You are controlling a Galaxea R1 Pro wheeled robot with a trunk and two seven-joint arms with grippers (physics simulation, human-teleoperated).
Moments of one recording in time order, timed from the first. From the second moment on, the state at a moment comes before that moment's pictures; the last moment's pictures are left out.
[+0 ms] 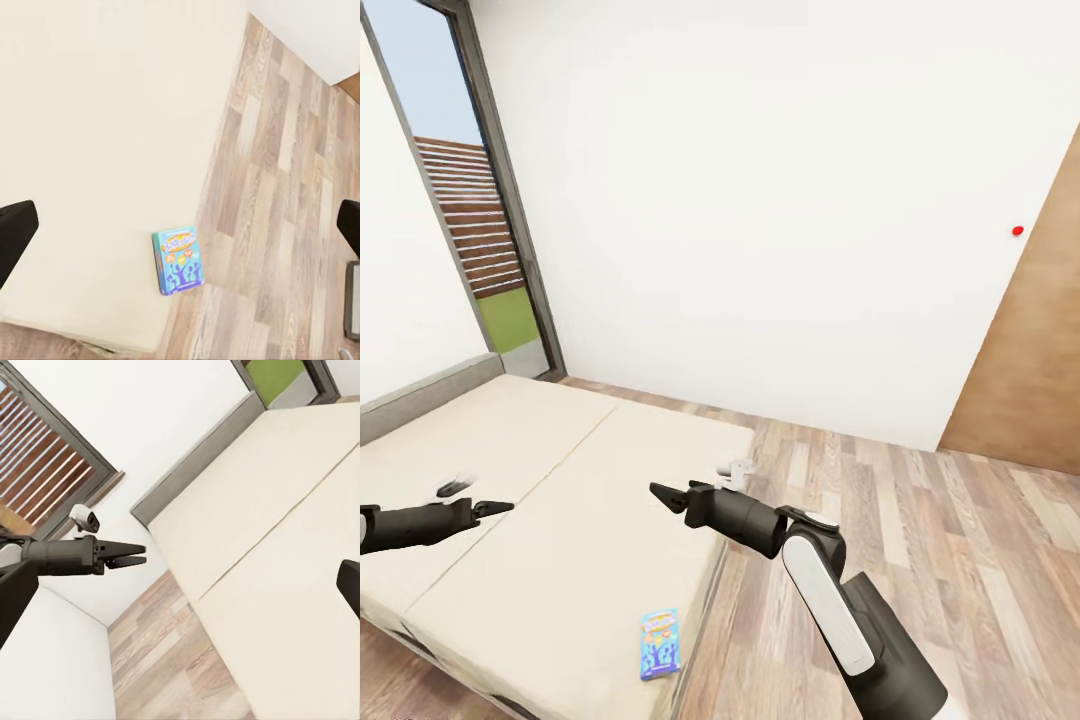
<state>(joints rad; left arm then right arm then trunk) -0.69 0.55 0.27 -0.74 0.06 0.86 -0.95 -0.45 0.09 0.44 -1.52 -0.74 0.65 0.16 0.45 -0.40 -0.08</state>
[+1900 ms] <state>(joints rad) -0.69 0.55 0.27 -0.74 0.06 0.86 -0.95 -0.45 0.09 0.44 -1.52 -0.74 0.65 0.16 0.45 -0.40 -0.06</state>
